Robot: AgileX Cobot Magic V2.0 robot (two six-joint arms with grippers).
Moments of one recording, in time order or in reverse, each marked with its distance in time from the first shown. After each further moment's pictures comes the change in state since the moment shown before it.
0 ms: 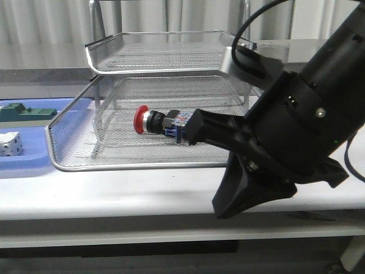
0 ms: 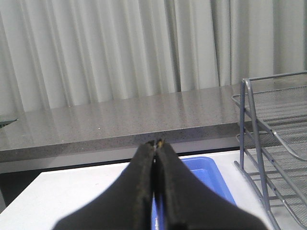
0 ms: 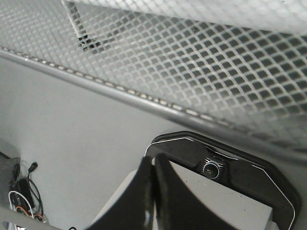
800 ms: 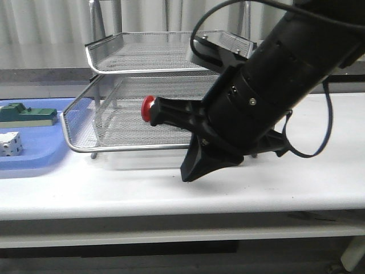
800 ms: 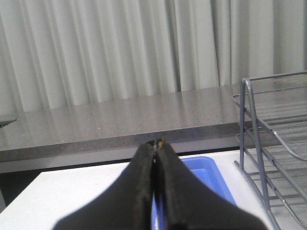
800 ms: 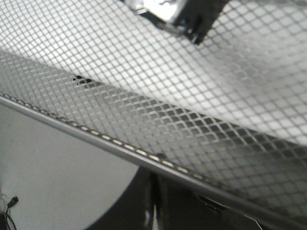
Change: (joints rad) left arm 0.000 0.000 0.000 0.000 0.000 0.000; right arm 0.020 0.161 -0.184 -0.034 -0.111 -0.012
